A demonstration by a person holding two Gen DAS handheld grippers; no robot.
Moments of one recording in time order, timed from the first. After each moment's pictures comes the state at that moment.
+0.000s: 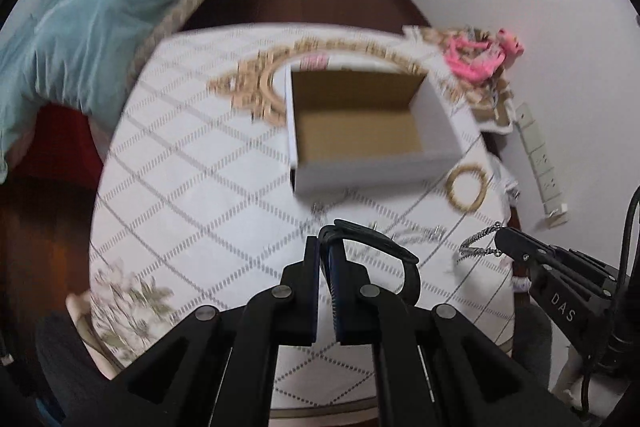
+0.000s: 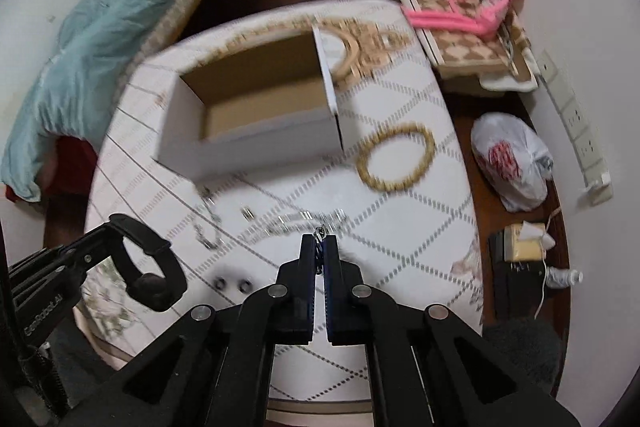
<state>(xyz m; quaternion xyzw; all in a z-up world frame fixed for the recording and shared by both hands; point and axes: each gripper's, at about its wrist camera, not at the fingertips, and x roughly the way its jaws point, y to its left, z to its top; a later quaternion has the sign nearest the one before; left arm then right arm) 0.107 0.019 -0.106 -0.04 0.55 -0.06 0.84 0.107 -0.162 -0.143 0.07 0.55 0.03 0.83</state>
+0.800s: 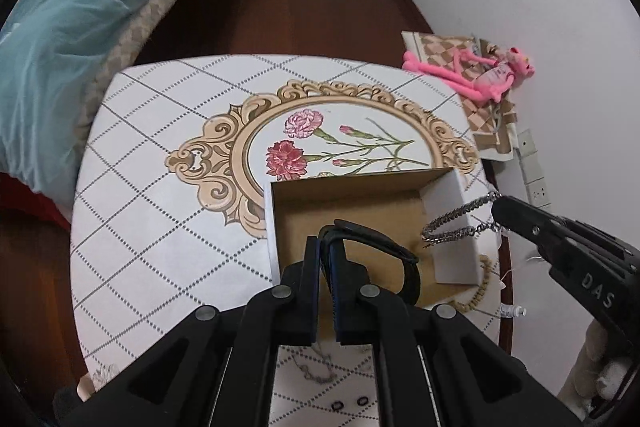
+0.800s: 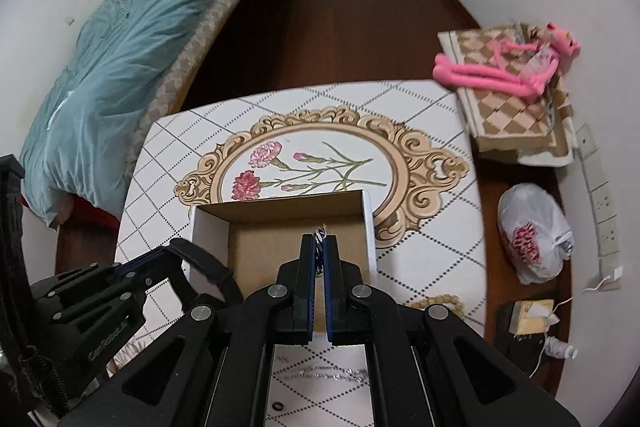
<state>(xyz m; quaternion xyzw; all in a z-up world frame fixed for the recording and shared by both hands) 0.256 0.021 -0.130 -0.07 0.58 -0.08 0.81 0.273 -0.146 -0.126 0.07 0.56 0.07 0.82</state>
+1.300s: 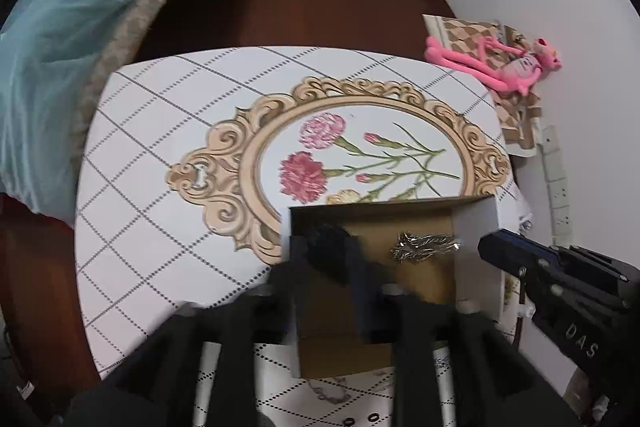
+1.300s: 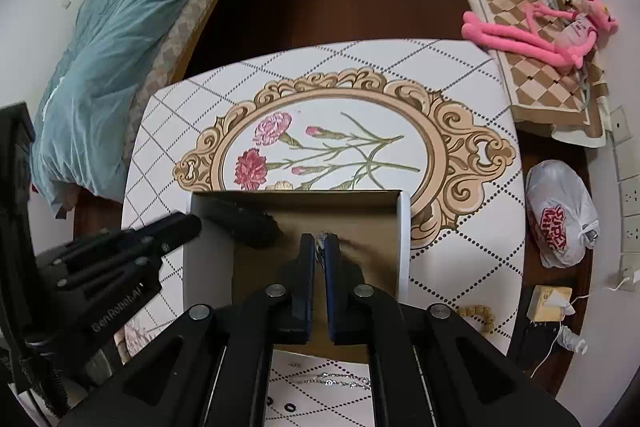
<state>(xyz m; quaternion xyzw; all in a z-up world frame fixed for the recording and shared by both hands) 0.294 0.022 -0.140 -0.05 0.62 -0.05 0.78 0.308 -0.137 -0.162 0.08 0.63 0.10 0.77</state>
